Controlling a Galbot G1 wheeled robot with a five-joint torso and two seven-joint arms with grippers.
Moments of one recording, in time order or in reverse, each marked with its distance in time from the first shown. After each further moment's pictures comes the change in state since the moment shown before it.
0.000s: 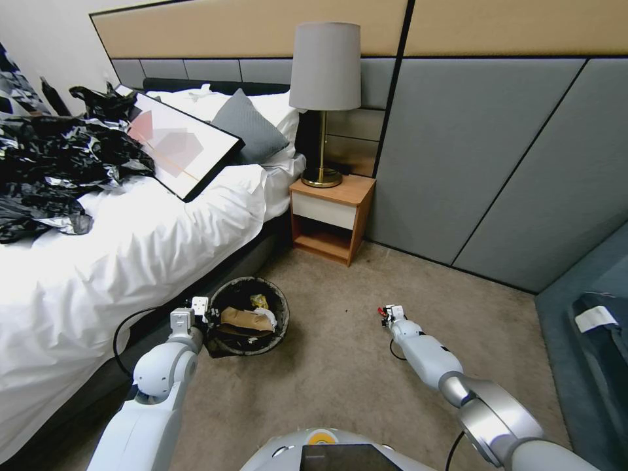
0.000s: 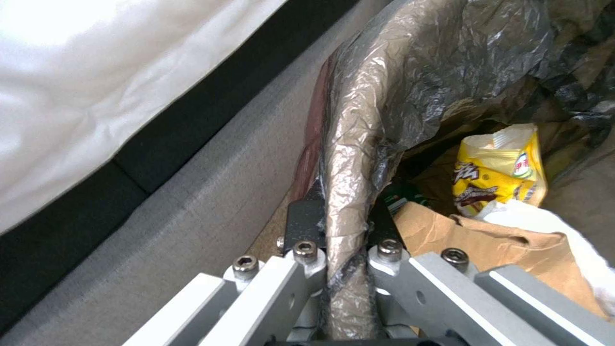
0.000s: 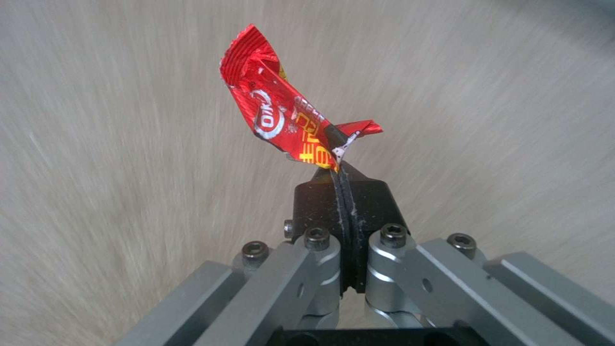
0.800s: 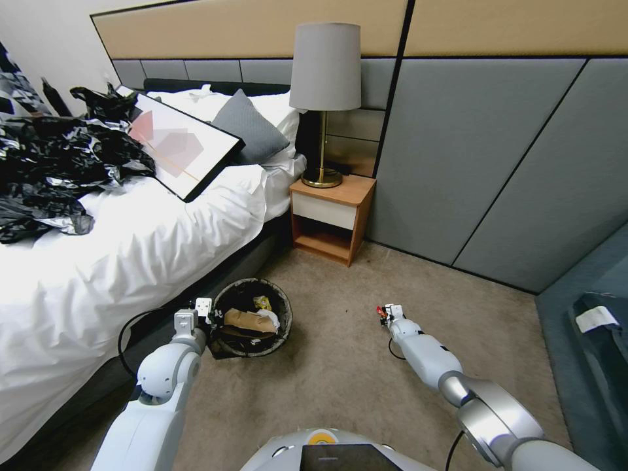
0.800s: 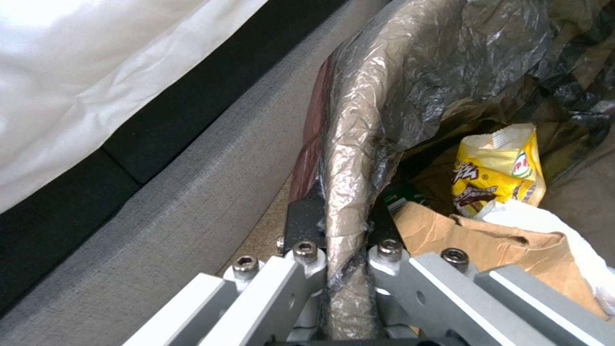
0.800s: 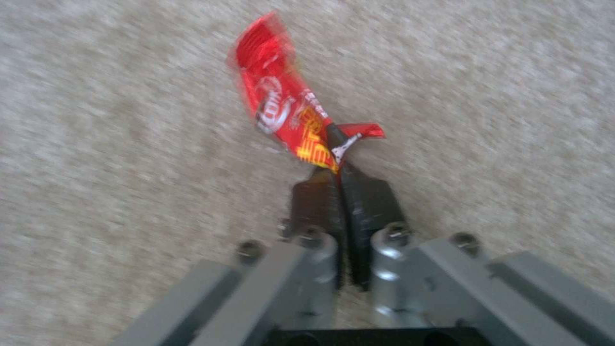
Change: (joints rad) left arm 0.007 -0.014 0.014 0.006 0.005 0.000 -0.004; right arm 0.161 0.246 -0.125 -0.606 -0.087 0.125 -0.079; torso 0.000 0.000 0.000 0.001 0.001
